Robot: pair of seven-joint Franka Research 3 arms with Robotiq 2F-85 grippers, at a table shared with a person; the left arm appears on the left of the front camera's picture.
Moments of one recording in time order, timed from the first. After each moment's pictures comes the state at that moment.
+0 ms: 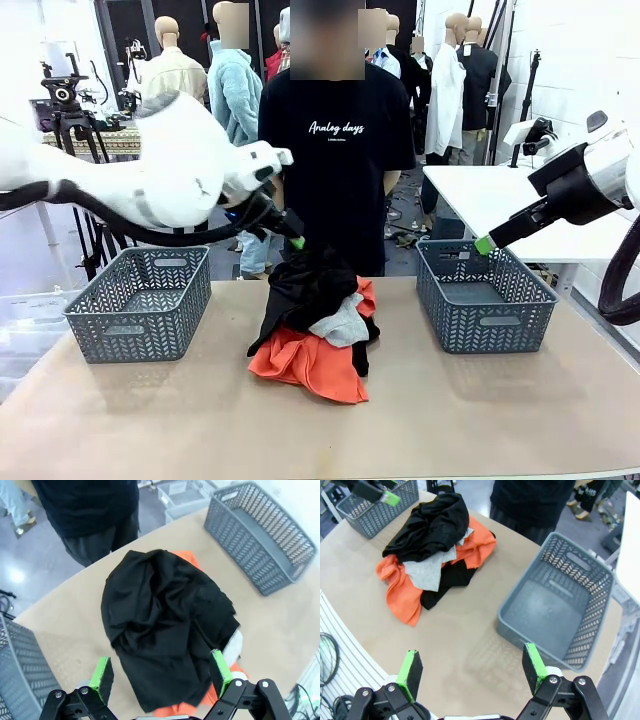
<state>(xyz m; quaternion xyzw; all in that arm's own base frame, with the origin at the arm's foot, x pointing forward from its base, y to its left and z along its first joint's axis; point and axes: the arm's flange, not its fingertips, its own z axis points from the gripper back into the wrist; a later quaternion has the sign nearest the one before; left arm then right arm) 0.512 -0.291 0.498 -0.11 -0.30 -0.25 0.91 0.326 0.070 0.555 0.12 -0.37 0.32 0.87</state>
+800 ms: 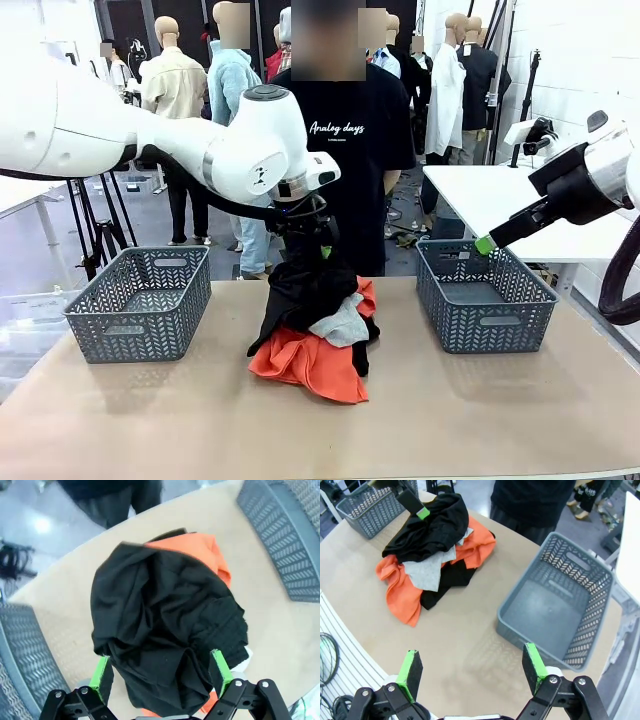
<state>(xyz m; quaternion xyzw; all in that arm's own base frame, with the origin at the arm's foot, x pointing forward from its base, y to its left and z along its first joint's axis) 0.549 -0.373 0.485 -0.01 -0.19 -0.19 0.96 0.326 0.069 0.555 0.12 -0.37 0.32 0.87</state>
